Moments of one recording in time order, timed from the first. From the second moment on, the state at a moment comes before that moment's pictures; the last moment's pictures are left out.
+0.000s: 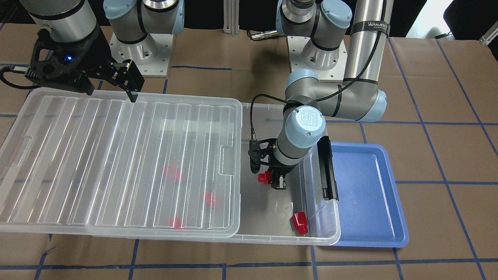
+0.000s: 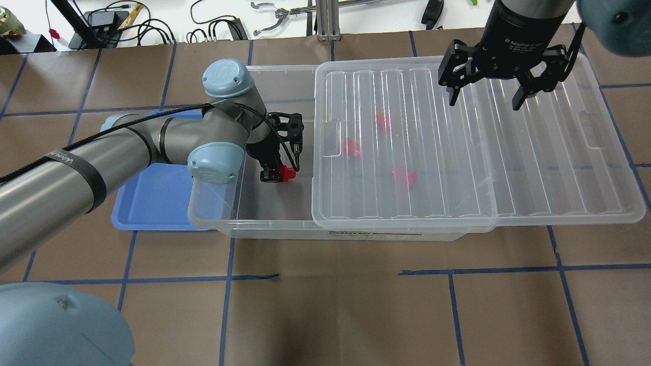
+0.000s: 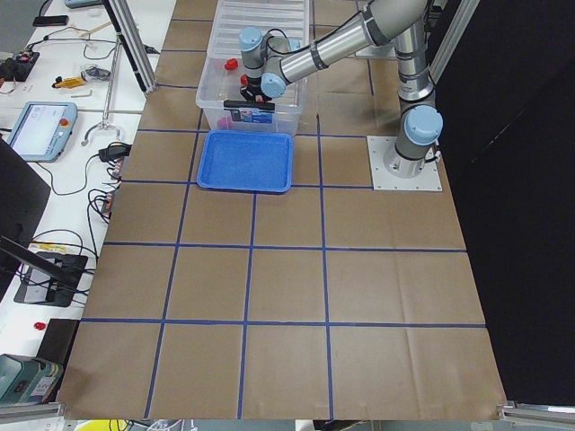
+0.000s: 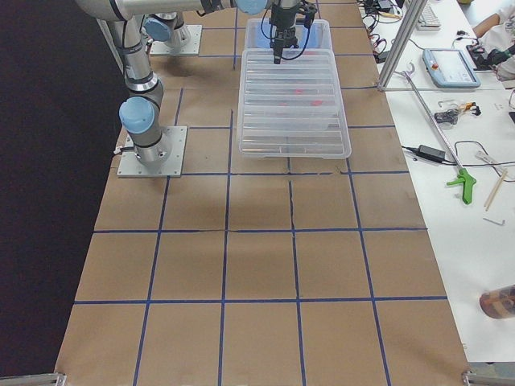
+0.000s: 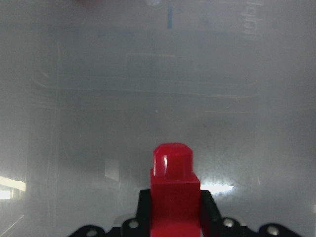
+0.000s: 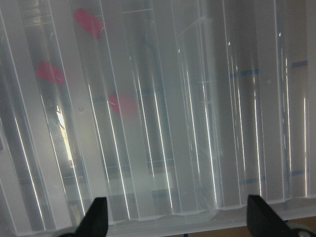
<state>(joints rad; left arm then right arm) -1.72 -2.01 -1.79 -0.94 1.47 1.39 1.59 -1.52 1.45 -1.47 -1.58 0.18</state>
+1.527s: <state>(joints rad) -1.71 -1.66 -1.44 -1.69 1.48 1.15 1.27 -1.46 1.46 -1.52 -1.59 -0.29</state>
